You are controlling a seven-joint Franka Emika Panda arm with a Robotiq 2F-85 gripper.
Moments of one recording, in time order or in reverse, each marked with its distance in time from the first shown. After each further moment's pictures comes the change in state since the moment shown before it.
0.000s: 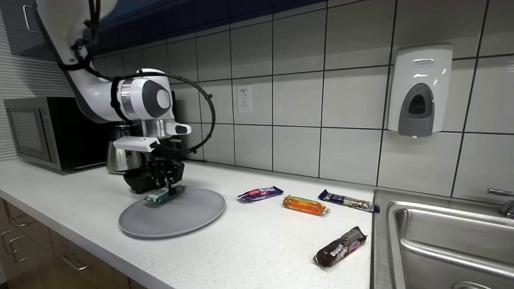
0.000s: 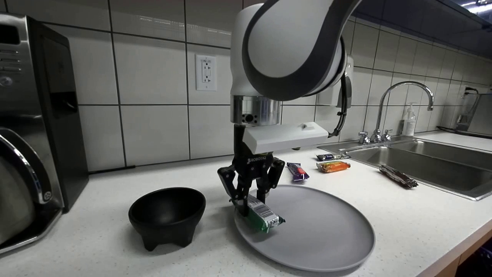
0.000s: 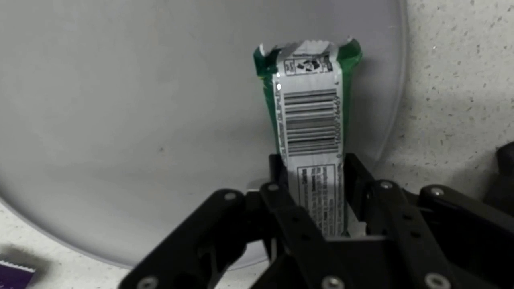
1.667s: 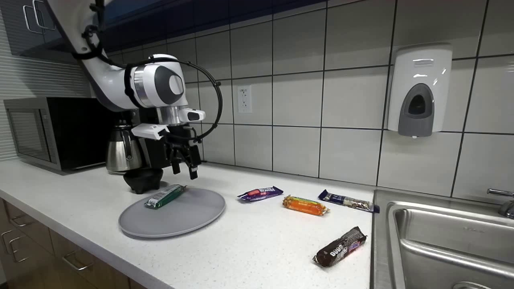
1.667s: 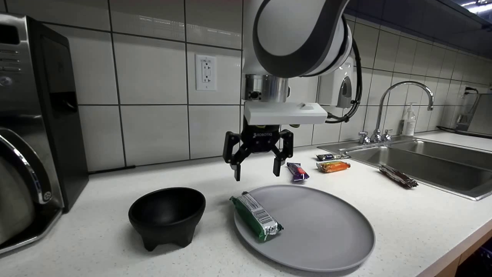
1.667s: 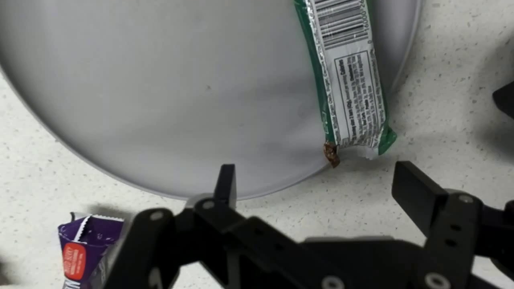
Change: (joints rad) arm 0.000 -0.049 -0.076 0.029 -0.001 -0.001 0.145
